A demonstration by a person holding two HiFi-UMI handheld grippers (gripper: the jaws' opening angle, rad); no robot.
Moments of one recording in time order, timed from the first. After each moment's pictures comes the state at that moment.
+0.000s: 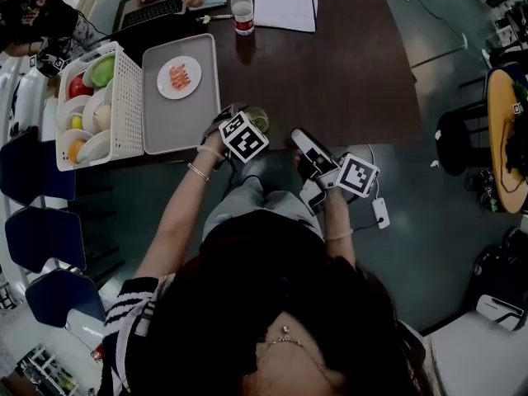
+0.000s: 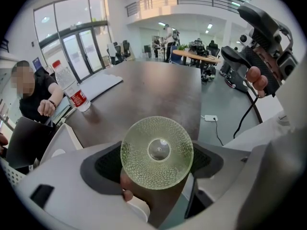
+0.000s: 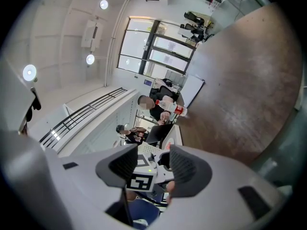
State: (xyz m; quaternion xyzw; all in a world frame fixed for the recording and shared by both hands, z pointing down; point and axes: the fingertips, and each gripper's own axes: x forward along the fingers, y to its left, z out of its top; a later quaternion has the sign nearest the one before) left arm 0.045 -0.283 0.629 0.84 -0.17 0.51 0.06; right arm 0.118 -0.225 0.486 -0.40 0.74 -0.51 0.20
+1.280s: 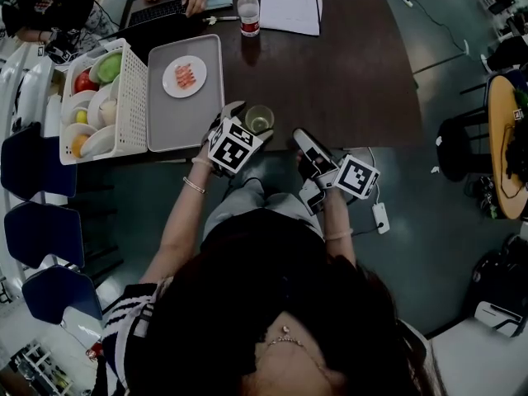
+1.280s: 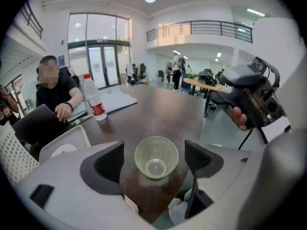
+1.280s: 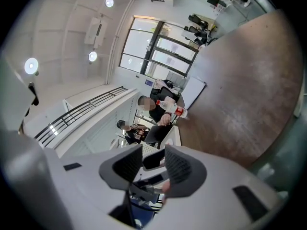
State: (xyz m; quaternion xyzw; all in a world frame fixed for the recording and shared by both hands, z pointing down) left arm 0.037 -0.284 0.569 0.89 -0.25 0.37 0.09; right arm 0.114 -0.221 0.487 -0.41 0.73 -0.51 0.21
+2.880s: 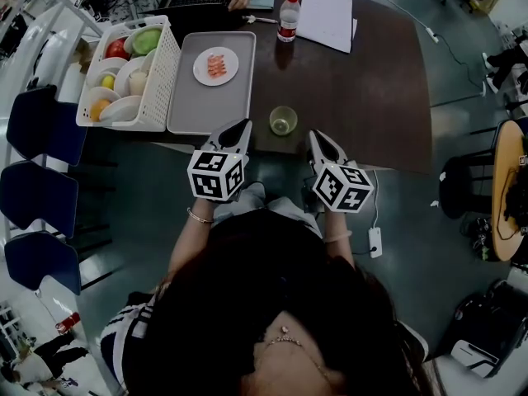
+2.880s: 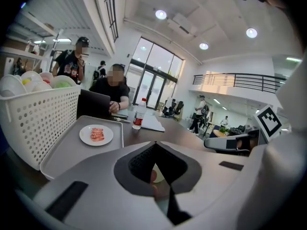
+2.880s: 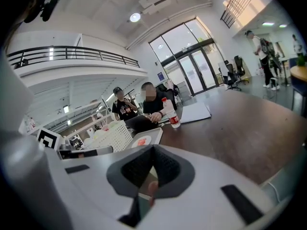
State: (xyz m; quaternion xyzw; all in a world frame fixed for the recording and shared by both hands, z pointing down) left arm -0.063 -0.252 0.488 0.85 -0.47 0.10 0.23; right arm 0.087 -0.228 0.490 -0.54 0.78 -0.31 -0.04
